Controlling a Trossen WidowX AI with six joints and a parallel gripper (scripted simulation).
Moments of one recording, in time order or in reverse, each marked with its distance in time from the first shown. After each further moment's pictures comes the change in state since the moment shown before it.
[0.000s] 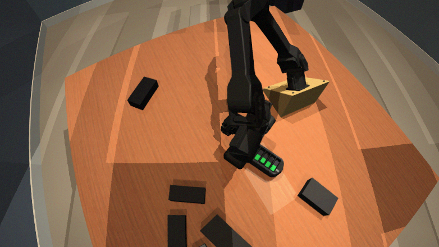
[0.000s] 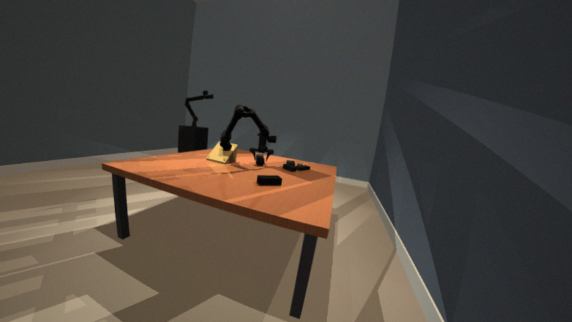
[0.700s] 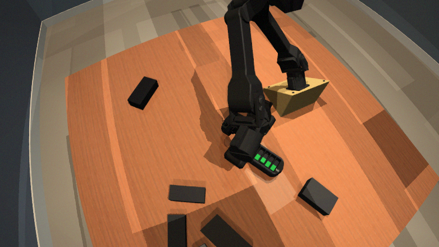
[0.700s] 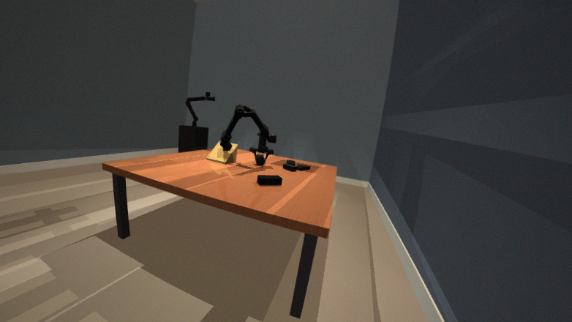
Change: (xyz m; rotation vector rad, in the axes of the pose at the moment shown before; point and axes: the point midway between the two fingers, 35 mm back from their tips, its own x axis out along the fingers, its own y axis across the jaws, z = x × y) arm 0.002 -0.003 -0.001 -0.006 -0.001 -0.007
